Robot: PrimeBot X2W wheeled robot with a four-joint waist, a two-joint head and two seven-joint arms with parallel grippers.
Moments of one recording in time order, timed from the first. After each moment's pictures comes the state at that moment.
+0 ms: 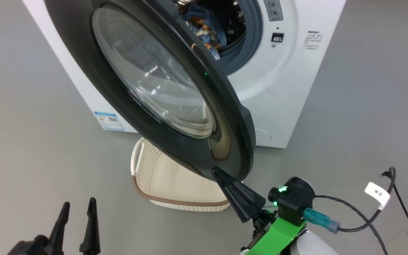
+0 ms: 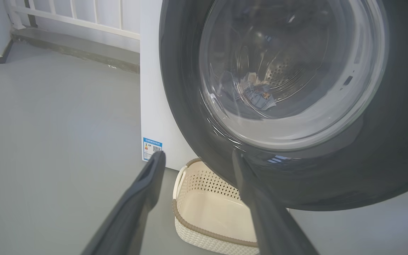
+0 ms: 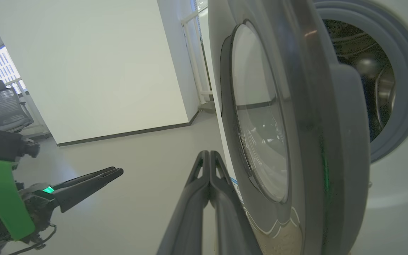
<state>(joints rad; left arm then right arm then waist) 0.05 0.08 -0.03 0.10 -0.40 -0.13 -0.26 -0.27 -0.12 0.58 0.11 0.38 0.13 -0.26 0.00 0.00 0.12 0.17</state>
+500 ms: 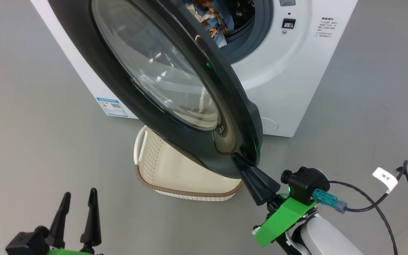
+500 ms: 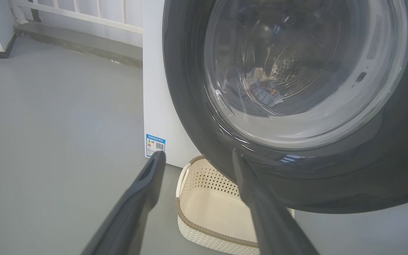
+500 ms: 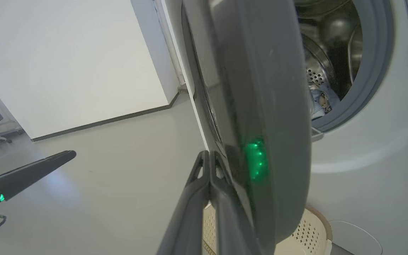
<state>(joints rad) 0.02 0.08 -0.04 0.11 -0.41 -0.13 -0.26 -0.33 -0.12 0.50 0.26 0.39 0.13 -0.26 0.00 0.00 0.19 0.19</state>
